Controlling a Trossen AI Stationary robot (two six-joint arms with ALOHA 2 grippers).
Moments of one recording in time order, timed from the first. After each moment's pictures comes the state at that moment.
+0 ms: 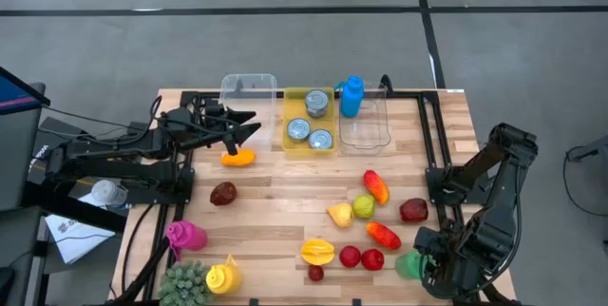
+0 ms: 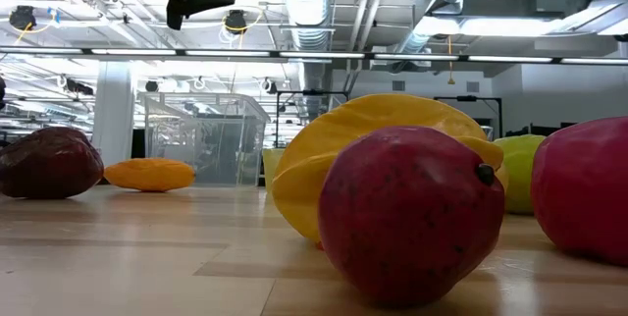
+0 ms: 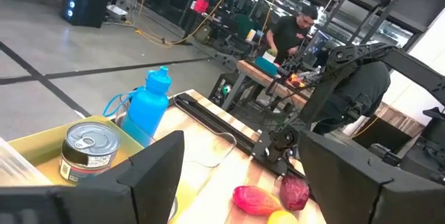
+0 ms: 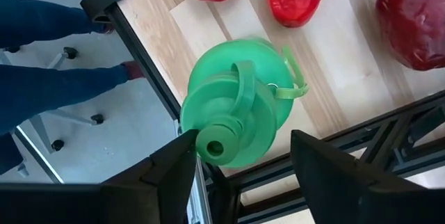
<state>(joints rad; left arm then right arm) 0.20 0.77 0.61 0.16 -0.19 -0.48 1.07 1.49 1.40 -1.30 0.05 1.59</state>
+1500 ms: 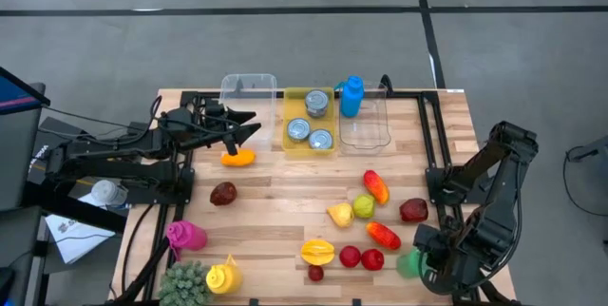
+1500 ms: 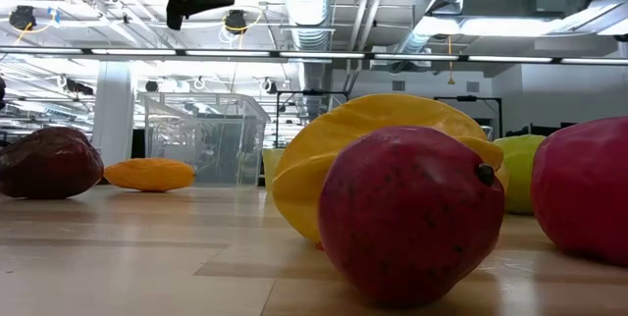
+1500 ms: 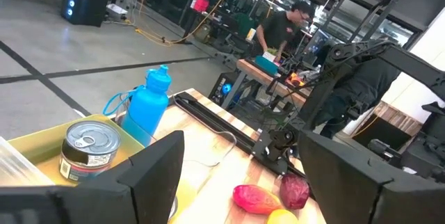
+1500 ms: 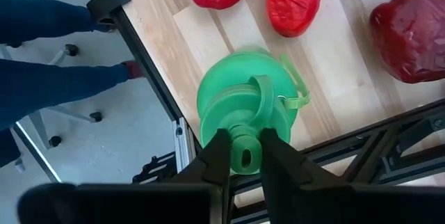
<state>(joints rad) 0.20 0.77 0.61 0.15 -0.19 -0.48 1.06 1.49 1.41 -1.31 0.06 1.53</state>
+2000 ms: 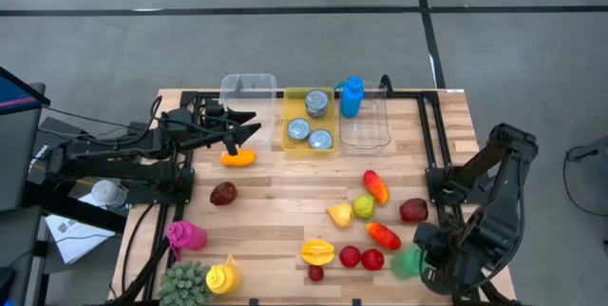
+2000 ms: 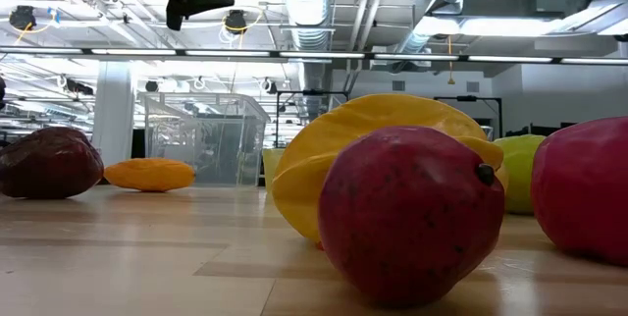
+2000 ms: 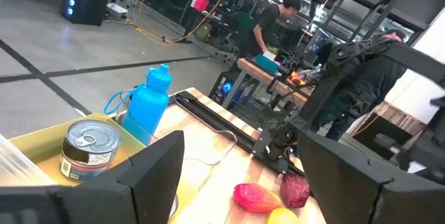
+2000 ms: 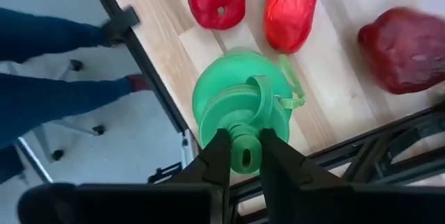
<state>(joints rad) 0.20 0.77 0.61 0.15 -0.19 -0.48 1.04 1.50 1.50 -1.38 0.11 1.53</state>
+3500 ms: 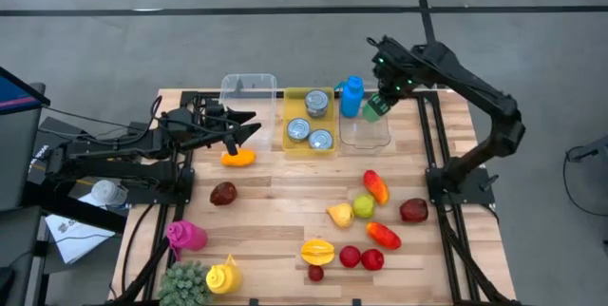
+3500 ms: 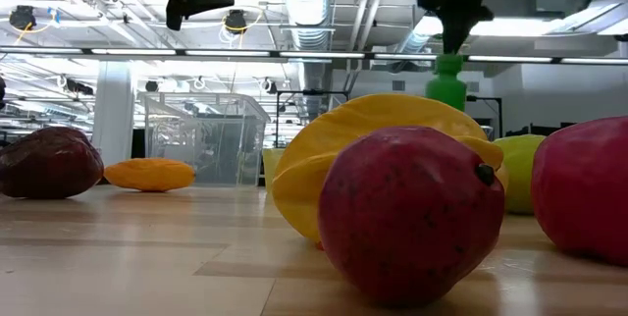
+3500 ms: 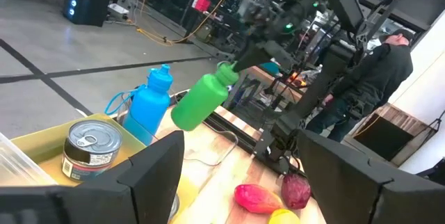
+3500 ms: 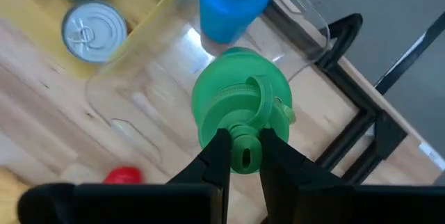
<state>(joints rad) 0.20 0.77 0.61 0.15 -0.19 -0.48 -0.60 1.51 1.71 -1.46 0.17 0.18</state>
